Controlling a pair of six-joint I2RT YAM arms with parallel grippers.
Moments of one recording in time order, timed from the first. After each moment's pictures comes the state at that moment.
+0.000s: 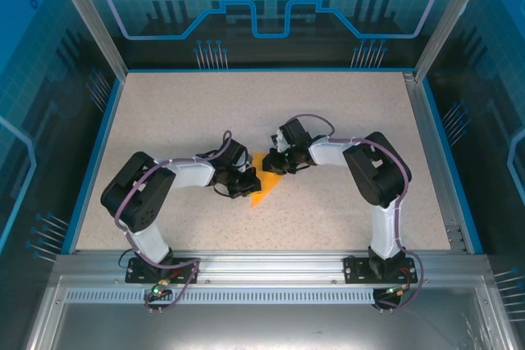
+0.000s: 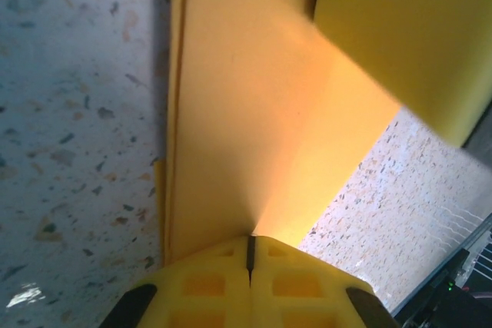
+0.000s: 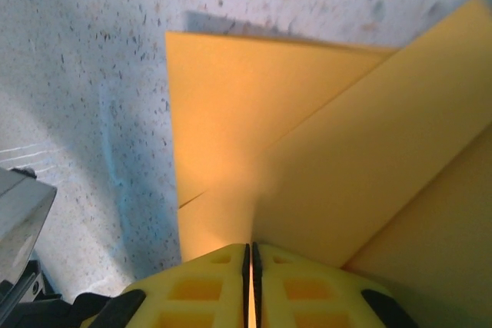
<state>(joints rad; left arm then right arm) -0.53 1.73 0.79 -0.17 0.51 -0.85 0.56 2.01 1.15 -0.18 -0.53 0.67</state>
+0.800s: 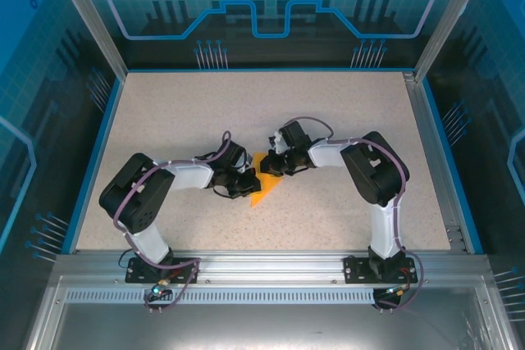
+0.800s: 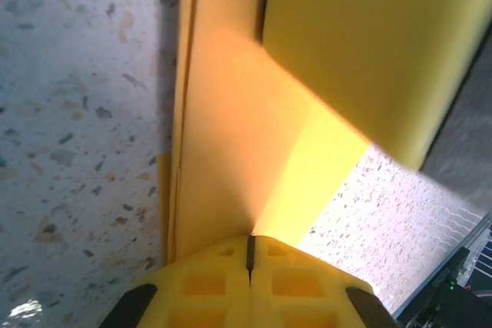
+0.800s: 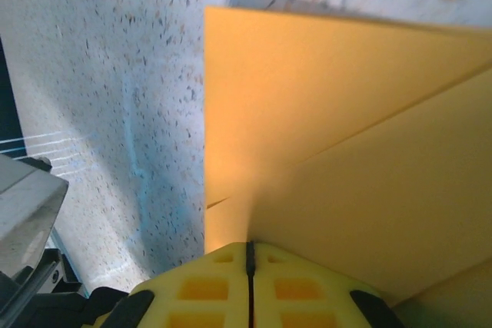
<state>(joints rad) -0.53 1.72 0.77 -0.13 0.51 -0.84 0.56 2.03 1.11 -0.07 -0.60 0.70</state>
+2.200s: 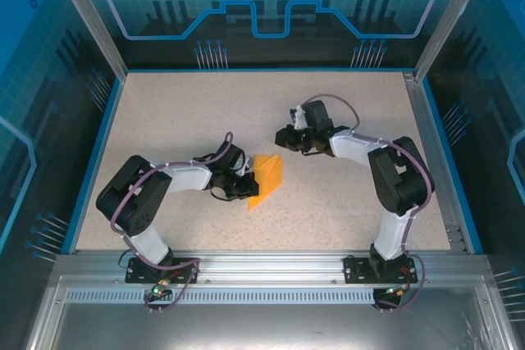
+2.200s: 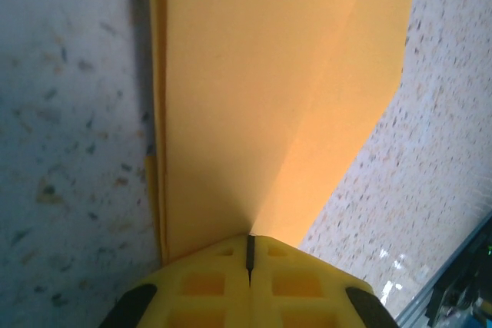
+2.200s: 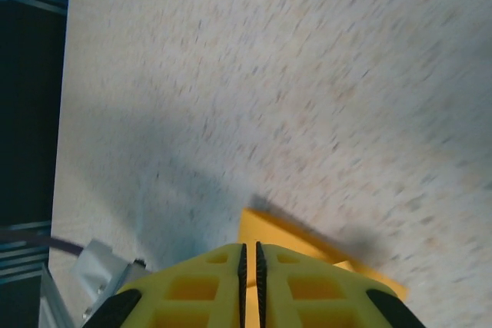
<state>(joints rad) -0.53 1.69 0.75 -0.19 0.52 -0.69 0.45 1.86 1.10 -0.05 -0.51 0.66</state>
